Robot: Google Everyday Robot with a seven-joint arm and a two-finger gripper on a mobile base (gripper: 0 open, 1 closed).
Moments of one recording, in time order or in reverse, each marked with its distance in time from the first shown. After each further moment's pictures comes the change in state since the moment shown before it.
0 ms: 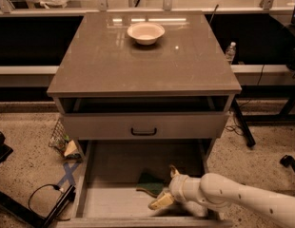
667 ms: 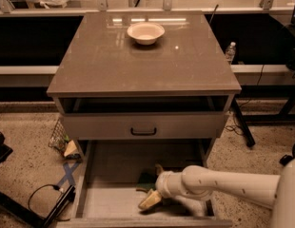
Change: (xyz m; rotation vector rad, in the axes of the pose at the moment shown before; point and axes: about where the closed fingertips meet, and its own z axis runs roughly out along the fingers) arm -0.003 0.013 0.060 -0.090 0.075 -0.076
